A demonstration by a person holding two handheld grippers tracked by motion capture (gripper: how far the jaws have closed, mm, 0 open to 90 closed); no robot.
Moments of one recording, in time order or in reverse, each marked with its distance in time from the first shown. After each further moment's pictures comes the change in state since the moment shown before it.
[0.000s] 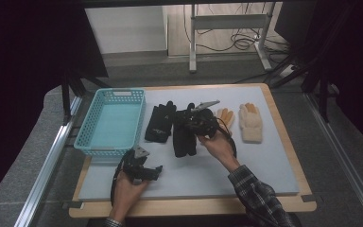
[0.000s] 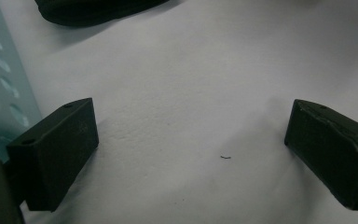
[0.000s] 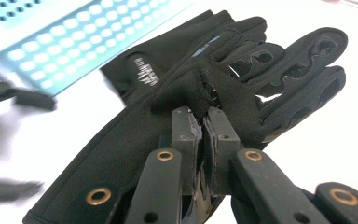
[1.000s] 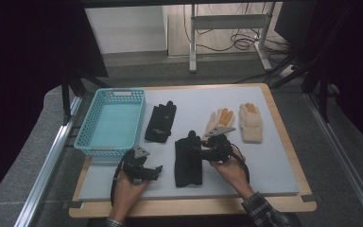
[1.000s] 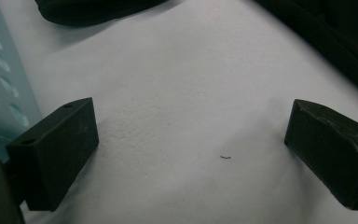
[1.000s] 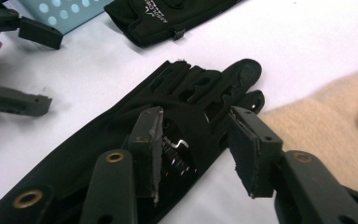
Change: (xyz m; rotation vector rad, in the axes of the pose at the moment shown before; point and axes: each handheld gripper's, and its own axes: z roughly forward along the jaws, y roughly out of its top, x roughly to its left) left arm 0.000 0.000 0.000 -0.001 0.001 -0.002; right arm 0.007 -0.075 -0.018 -0.021 -0.022 0.011
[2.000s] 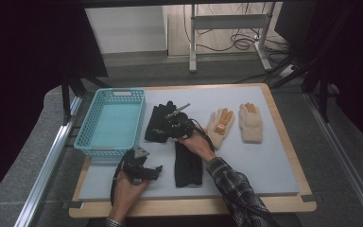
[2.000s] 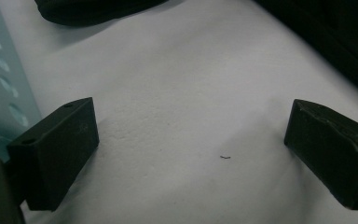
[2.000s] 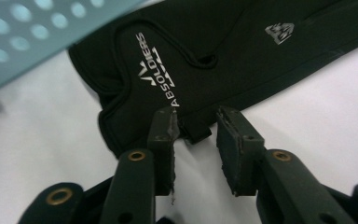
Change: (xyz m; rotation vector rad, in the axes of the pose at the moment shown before) left arm 0.000 0.000 0.000 0.000 -0.004 -0.004; right arm -0.002 0.078 0.140 0.163 0.115 -0.099
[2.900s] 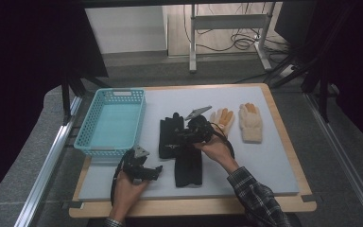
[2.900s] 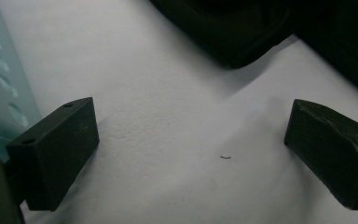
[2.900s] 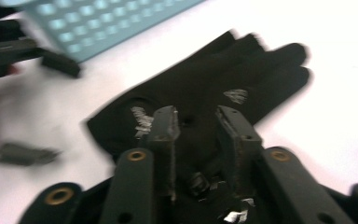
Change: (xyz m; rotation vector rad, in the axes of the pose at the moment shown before) left arm 0.000 0.000 0.000 0.004 -0.001 0.000; right arm 0.015 -0.026 -0.092 -0.090 0.007 -0.037
